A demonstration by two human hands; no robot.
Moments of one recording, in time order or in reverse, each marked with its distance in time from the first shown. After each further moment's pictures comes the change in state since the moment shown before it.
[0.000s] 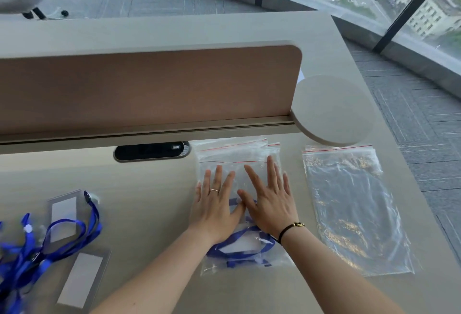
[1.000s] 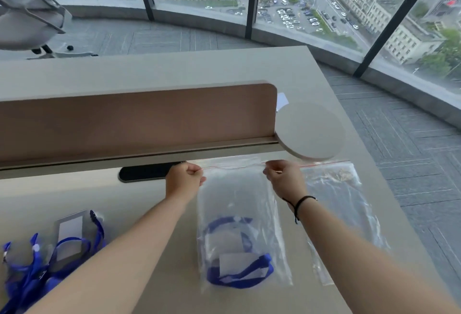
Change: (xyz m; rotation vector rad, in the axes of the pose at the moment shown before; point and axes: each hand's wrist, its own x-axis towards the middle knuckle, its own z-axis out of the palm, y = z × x) left_hand 0.035 -0.019 -0.104 -1.030 0.342 -0.413; right_hand 0.030 0.018 -0.097 0.878 0.184 0.388
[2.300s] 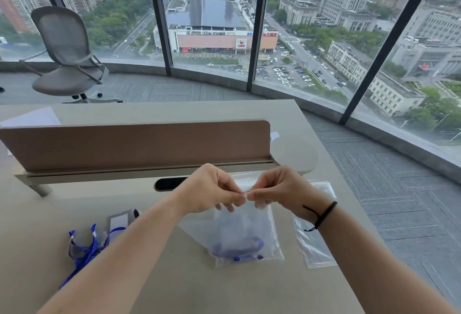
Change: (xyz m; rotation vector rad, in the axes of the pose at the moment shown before) left_hand -0.221 0.124 -0.132 0.240 -0.644 0.476; right_hand -0.224 -0.142 -0.082 0.226 -0.593 -0.372
